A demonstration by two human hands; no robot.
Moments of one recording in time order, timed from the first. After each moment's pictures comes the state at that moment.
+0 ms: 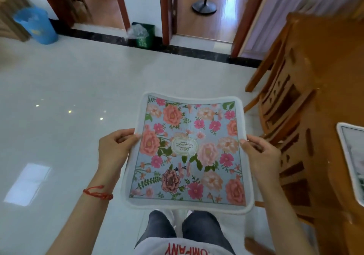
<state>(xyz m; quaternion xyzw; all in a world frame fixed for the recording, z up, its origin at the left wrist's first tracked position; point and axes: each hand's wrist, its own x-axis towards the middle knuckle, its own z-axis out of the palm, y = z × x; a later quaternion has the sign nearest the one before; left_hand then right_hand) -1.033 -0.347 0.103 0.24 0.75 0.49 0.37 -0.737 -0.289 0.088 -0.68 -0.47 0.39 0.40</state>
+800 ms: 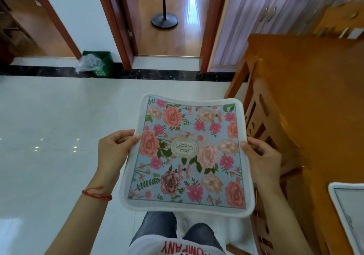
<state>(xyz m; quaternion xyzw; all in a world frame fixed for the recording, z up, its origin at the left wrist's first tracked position) -0.977 0.016 0.099 0.30 0.71 0.48 0.43 -0.675 0.007 0.101 -0.71 -0.41 0.37 0.44</state>
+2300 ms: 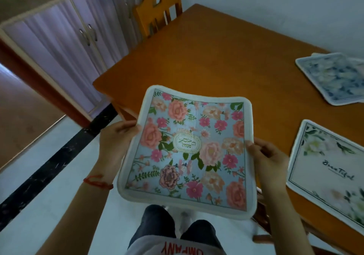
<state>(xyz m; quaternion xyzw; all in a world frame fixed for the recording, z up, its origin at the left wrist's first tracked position) -0.629 0.436 0.117 0.64 0.47 0.22 0.57 -0.486 0.163 0.105 -0.79 -0.02 0.10 0.61</state>
